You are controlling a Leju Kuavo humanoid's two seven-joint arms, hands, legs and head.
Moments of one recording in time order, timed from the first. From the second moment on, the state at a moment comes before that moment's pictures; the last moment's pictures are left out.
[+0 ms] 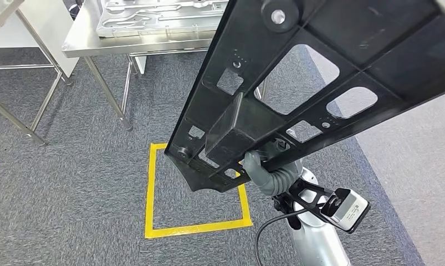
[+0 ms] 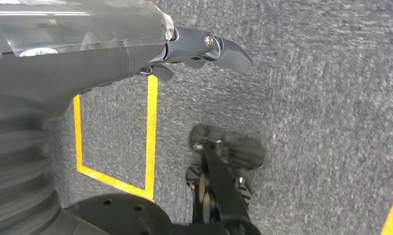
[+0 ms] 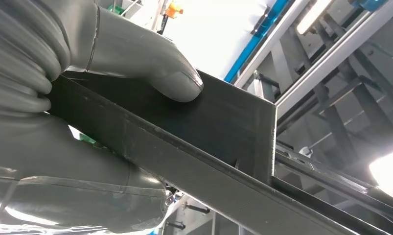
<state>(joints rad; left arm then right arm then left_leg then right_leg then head) -0.11 -0.02 1.22 -0.22 -0.92 -0.07 -0.19 -0.31 0.06 0.33 -1.82 0.00 0.34 -0.70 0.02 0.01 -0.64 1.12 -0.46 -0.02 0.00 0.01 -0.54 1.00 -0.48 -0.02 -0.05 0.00</state>
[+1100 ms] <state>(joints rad) -0.11 -0.02 1.22 -0.22 -0.93 -0.07 -0.20 -0.30 0.06 0.32 -1.83 -0.01 0.35 -0.69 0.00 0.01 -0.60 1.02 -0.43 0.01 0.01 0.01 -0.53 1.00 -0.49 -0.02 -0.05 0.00</state>
